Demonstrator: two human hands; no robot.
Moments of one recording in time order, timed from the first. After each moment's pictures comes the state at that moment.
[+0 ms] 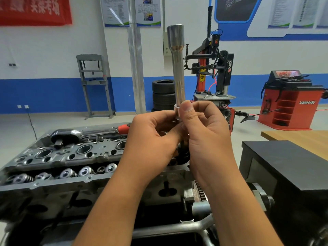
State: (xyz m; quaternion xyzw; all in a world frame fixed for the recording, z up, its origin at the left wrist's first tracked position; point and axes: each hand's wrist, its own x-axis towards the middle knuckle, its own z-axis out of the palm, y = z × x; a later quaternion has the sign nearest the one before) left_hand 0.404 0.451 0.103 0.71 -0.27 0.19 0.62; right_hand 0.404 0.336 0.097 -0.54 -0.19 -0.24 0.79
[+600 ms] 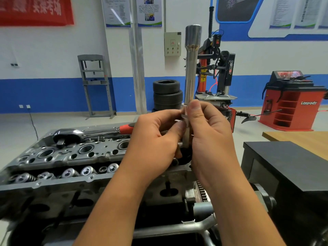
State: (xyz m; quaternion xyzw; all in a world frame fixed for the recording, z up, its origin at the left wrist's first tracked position) left_hand 0.404 0.451 0.103 0.71 -0.27 0.18 0.63; right_hand 0.400 0.336 0.101 -0.54 -0.17 -0.24 0.78
